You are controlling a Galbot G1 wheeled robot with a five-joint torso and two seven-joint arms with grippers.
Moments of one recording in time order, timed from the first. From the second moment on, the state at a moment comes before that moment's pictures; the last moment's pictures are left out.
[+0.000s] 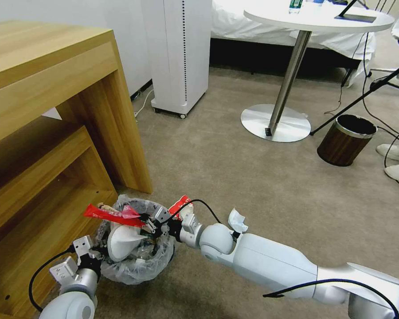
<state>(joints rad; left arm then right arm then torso) 1.60 -1.44 -0.74 -2.07 -0.55 0.40 -0.18 -0.45 1.14 -0.78 1.50 0.63 0.05 -0.08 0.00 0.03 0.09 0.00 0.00</state>
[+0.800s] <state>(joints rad) 1.59 -1.44 -0.74 -2.07 -0.56 0.40 -0.18 -0.46 1.12 -0.75 1.58 0.63 0.07 -0.10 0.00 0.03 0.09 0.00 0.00</state>
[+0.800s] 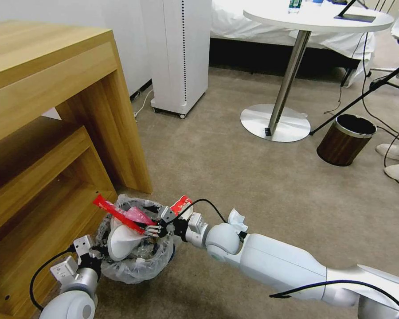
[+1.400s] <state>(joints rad) 1.59 -1.45 -0.74 -2.07 -0.55 0.40 -0.18 -0.49 1.07 -0.70 1.65 0.65 0.11 -0.11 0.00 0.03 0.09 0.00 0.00</state>
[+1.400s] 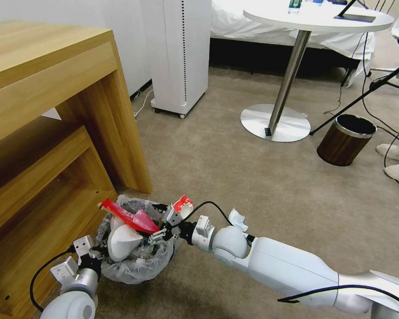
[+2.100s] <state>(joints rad) 1.64 -1.43 -0.79 -2.12 -0.56 0.42 -0.19 -0.70 0.94 -0.04 1.87 0.85 0.08 0.03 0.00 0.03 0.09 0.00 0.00</state>
